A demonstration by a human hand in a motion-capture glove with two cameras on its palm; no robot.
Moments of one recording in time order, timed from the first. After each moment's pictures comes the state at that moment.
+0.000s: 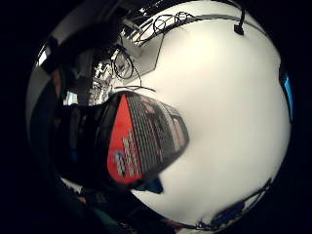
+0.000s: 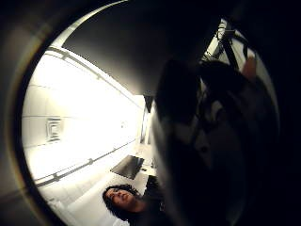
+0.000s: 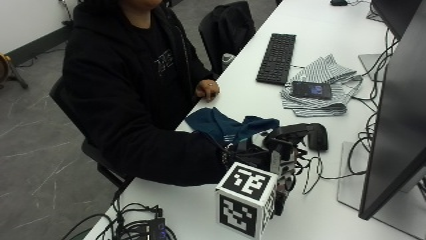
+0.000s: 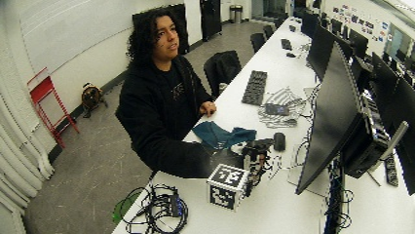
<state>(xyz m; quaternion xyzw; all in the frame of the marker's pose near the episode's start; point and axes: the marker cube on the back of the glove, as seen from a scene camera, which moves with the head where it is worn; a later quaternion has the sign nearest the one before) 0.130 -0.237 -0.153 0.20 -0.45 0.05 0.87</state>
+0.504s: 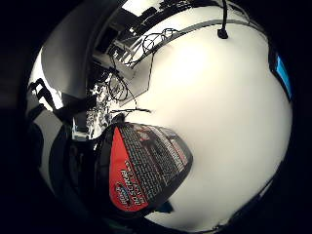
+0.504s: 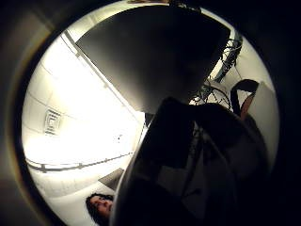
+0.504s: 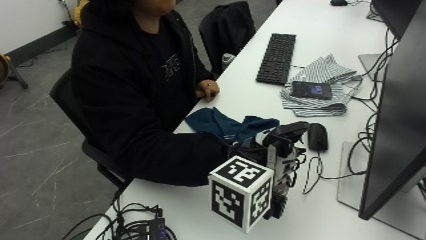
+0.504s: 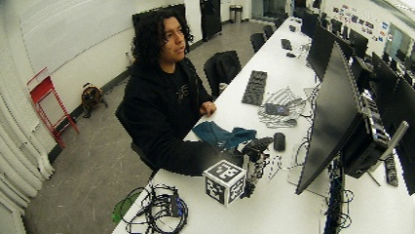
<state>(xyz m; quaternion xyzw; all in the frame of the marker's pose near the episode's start) 0.130 -0.242 -0.152 0.29 -0.41 0.08 0.86</state>
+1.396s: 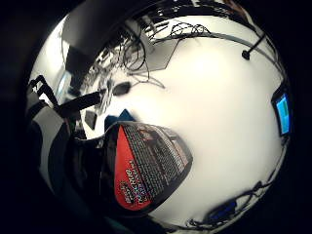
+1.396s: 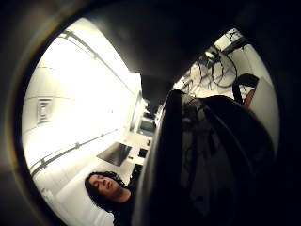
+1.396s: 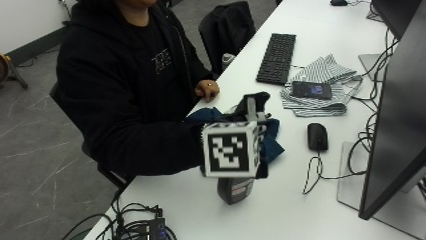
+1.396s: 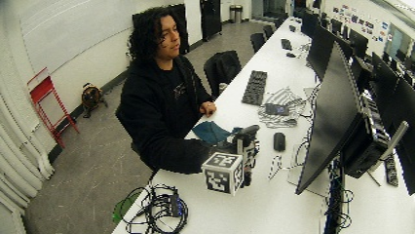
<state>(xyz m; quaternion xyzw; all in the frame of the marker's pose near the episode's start) 0.076 -0.193 -0.158 0.15 -0.27 -0.06 0.95</state>
